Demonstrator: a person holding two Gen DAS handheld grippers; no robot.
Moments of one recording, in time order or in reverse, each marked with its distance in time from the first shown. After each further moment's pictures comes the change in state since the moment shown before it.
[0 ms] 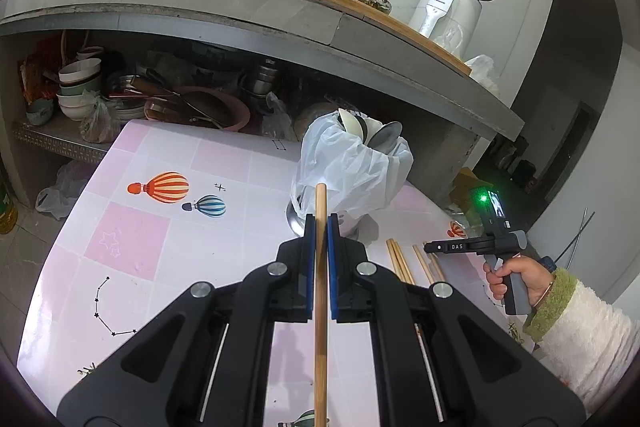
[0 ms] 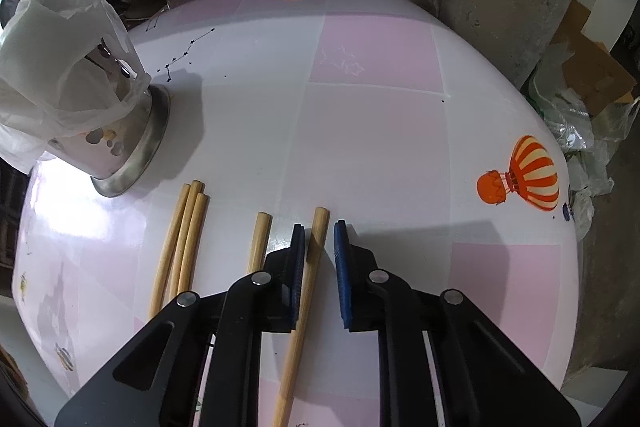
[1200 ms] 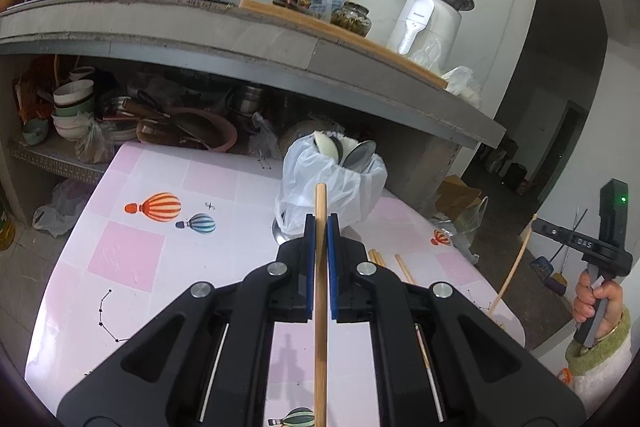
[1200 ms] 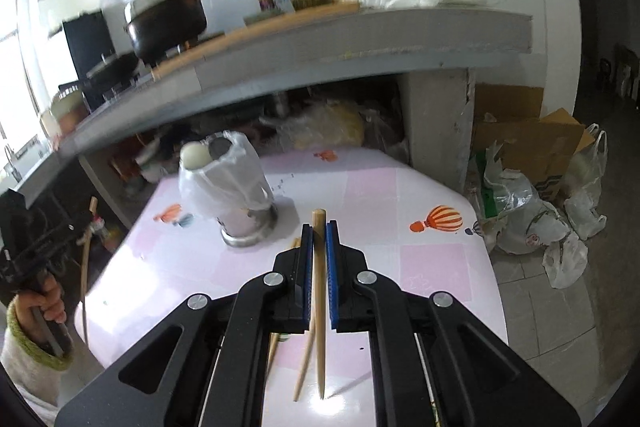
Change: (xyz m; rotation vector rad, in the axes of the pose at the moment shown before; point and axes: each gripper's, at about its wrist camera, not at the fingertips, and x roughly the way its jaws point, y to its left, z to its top) left arm -0.029 -0.017 0.009 0.043 -0.060 -0.039; right arm -0.244 -0.003 -0.129 0.056 -0.582 0.121
